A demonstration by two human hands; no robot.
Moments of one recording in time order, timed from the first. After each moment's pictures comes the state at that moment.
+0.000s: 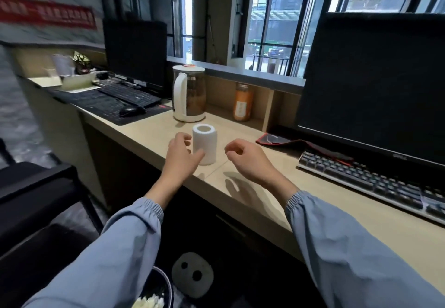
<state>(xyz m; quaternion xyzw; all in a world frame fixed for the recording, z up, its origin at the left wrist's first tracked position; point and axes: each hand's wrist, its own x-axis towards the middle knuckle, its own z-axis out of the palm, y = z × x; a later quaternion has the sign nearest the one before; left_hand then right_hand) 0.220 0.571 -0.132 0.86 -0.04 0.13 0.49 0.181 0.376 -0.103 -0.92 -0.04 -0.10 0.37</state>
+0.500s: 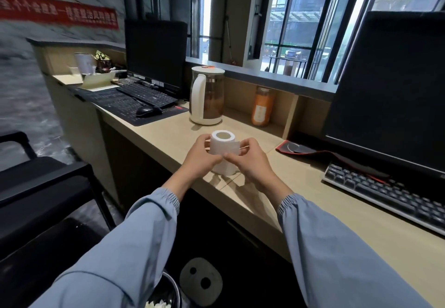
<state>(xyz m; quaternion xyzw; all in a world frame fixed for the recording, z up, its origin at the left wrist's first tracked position) 0.266 0.574 -0.138 0.80 -0.08 0.03 0.60 0.233 0.411 -0.121 -0.85 0.04 -0.09 0.52</state>
